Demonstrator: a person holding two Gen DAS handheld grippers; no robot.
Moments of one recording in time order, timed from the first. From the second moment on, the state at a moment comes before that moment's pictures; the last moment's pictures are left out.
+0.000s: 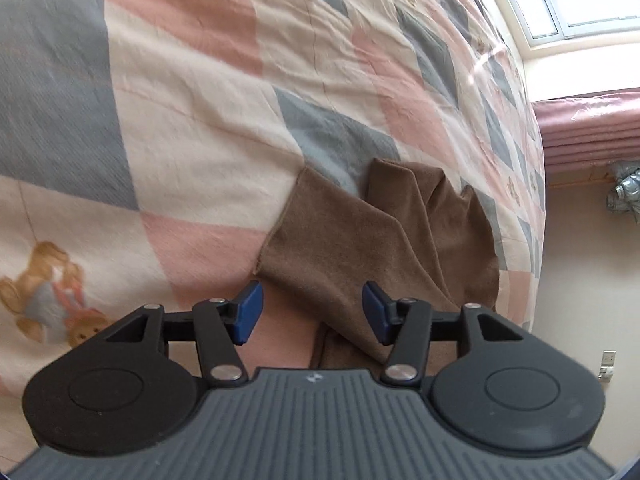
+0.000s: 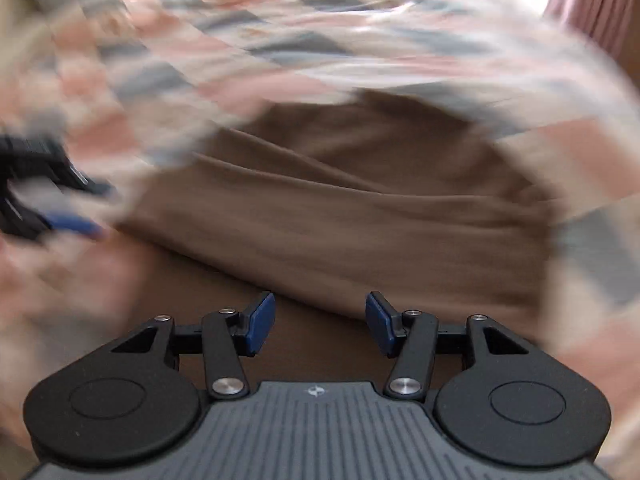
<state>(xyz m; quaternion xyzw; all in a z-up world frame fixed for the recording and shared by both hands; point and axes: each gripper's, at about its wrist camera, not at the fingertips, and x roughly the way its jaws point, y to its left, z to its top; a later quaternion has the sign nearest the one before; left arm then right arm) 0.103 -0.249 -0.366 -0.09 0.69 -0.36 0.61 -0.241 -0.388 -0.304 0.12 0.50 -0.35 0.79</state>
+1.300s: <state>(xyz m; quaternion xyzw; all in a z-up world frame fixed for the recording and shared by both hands) 0.064 -0.267 -0.355 -0.03 0.66 -0.37 0.65 -0.328 -0.640 -0.324 0.52 0.39 -0.43 0.63</state>
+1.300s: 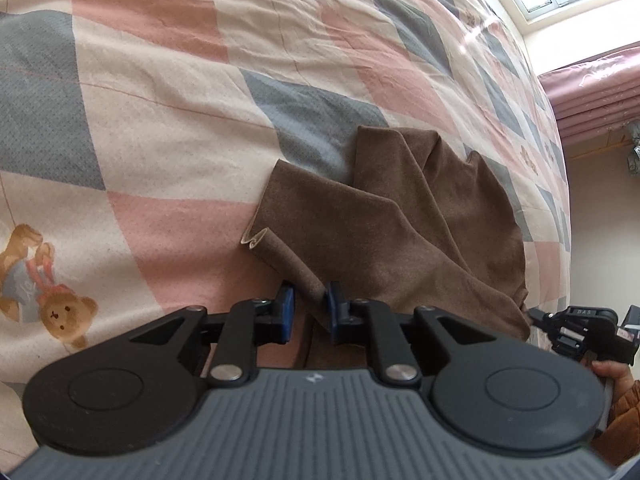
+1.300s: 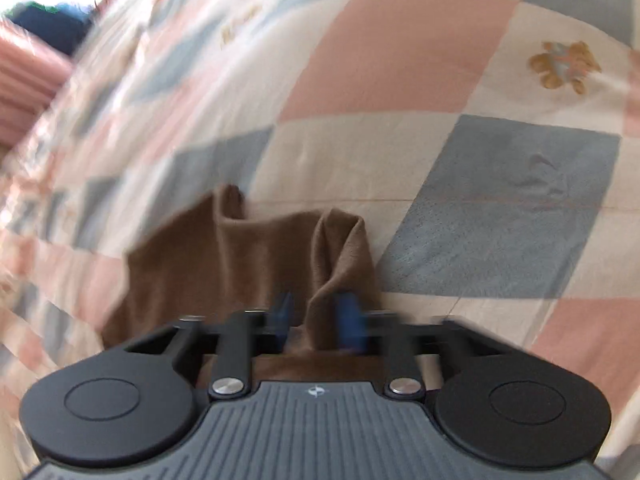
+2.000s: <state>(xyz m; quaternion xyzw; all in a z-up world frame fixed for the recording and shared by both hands) 0.067 -0.250 -0.345 -0.05 0.67 -0.35 0.65 -0.373 -0.501 -0.293 0.27 0.47 -0.34 0.77</state>
